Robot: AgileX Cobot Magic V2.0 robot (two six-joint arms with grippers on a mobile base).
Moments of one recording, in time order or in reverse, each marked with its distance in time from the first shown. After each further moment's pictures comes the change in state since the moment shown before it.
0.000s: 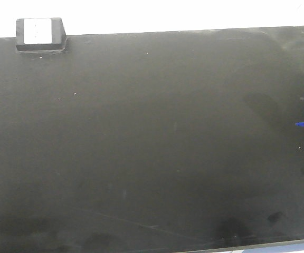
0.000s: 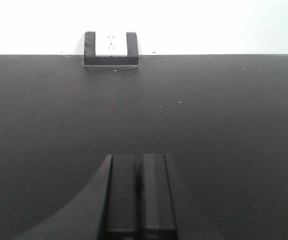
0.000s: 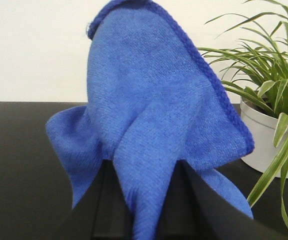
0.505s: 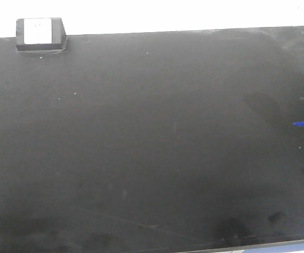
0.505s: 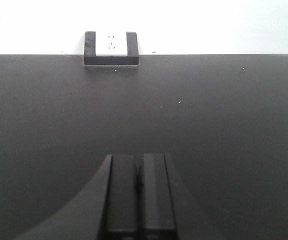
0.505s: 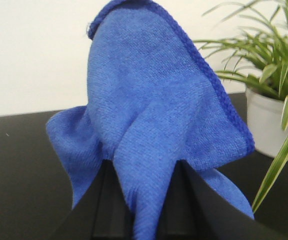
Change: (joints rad) left arm 0.000 0.000 0.000 0.000 0.000 0.000; right arm 0.000 0.000 0.000 0.037 0.005 0.121
